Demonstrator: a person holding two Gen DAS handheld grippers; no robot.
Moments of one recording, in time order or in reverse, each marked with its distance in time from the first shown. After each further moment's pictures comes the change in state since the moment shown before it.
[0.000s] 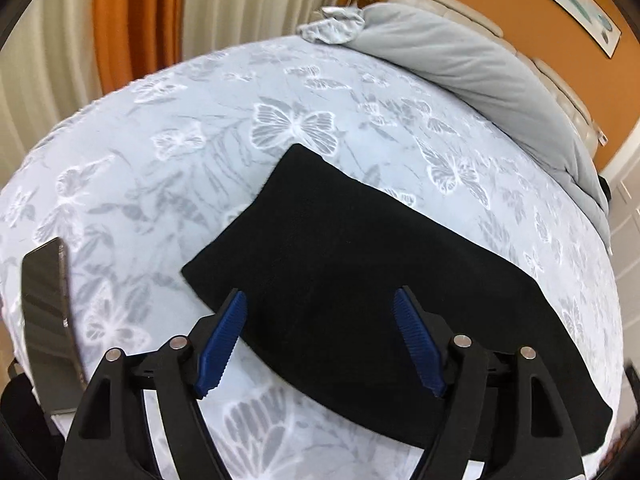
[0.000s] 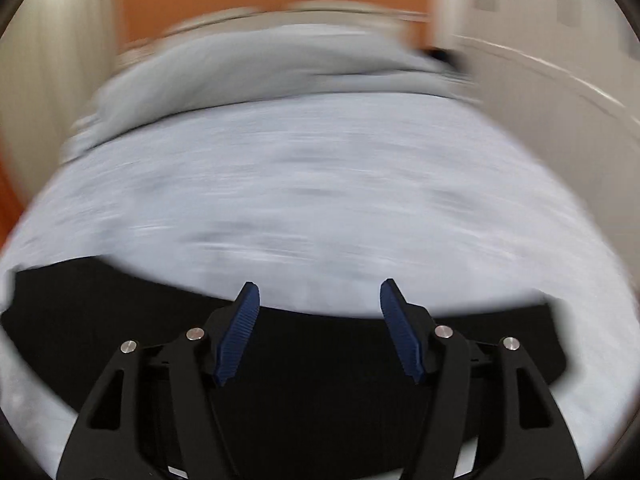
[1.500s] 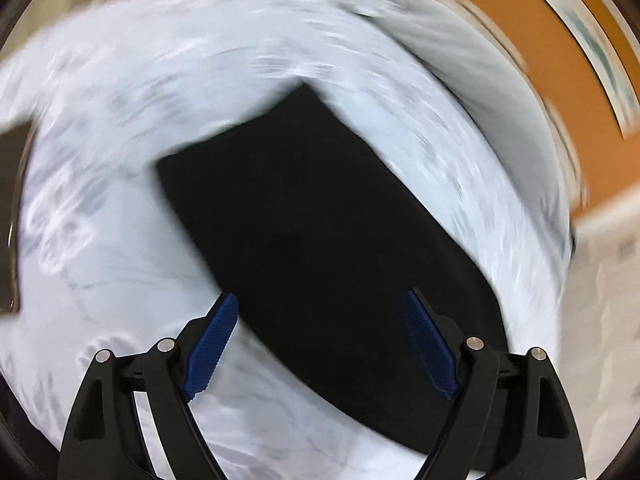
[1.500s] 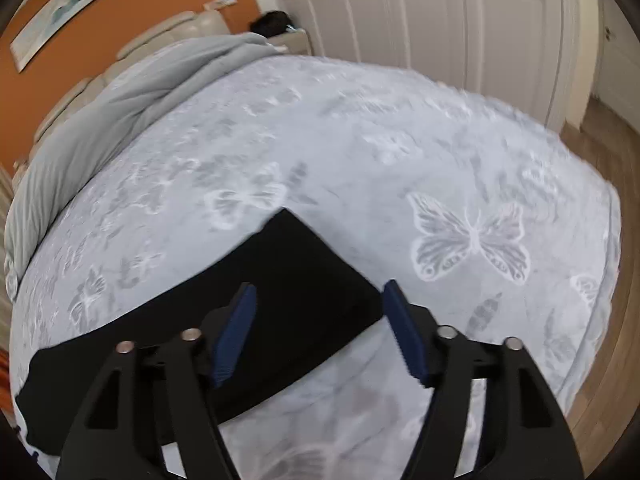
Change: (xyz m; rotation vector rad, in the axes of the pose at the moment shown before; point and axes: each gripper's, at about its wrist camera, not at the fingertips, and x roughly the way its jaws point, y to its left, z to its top) left arm 0.013 0.030 -0.020 -0.340 0.151 -0.177; right arm -0.021 -0.211 -0.056 0.429 0.062 -0.119
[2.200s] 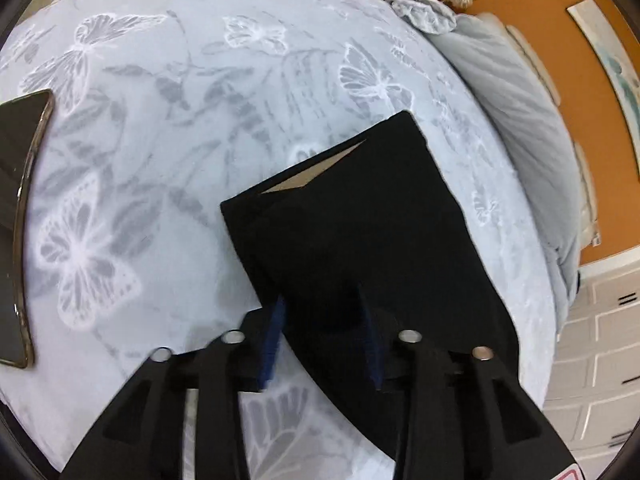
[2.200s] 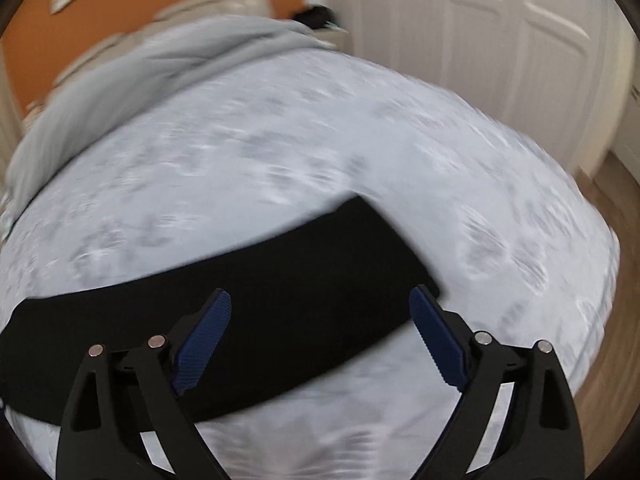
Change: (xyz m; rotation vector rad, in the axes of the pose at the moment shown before) left arm 0.015 0.041 0.027 -0.069 -0.010 0.018; right arm 0.012 0.043 -0.016 -0.123 0.028 -0.050
